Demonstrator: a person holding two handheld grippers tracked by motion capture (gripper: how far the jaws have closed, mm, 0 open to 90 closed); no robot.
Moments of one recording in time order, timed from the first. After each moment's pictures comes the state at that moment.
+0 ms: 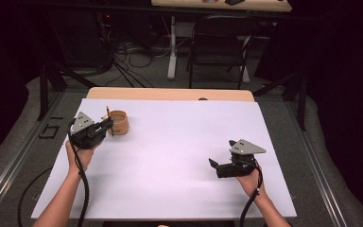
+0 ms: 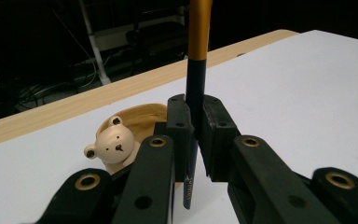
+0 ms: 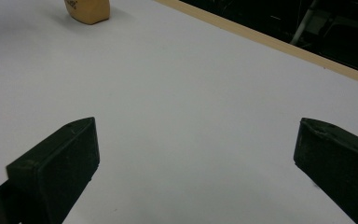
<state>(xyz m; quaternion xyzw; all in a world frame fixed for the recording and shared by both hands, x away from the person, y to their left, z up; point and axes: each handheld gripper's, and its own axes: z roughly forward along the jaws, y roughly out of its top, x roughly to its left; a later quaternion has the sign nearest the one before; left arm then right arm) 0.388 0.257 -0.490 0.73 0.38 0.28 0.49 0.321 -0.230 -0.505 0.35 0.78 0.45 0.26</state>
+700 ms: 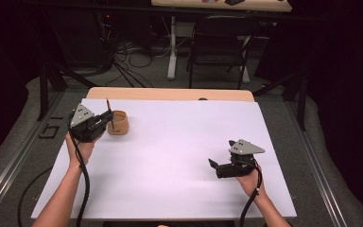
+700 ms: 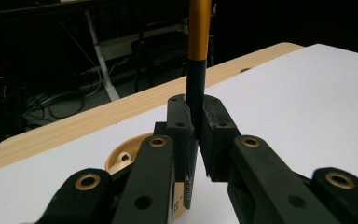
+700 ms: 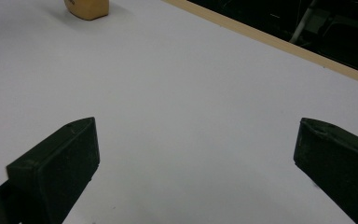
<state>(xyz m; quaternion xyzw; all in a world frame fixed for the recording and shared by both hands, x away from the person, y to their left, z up) 0.397 0.251 -0.468 0.72 0.38 0.30 0.50 0.322 -0.228 -0.505 0.35 0.78 0.45 0.26</state>
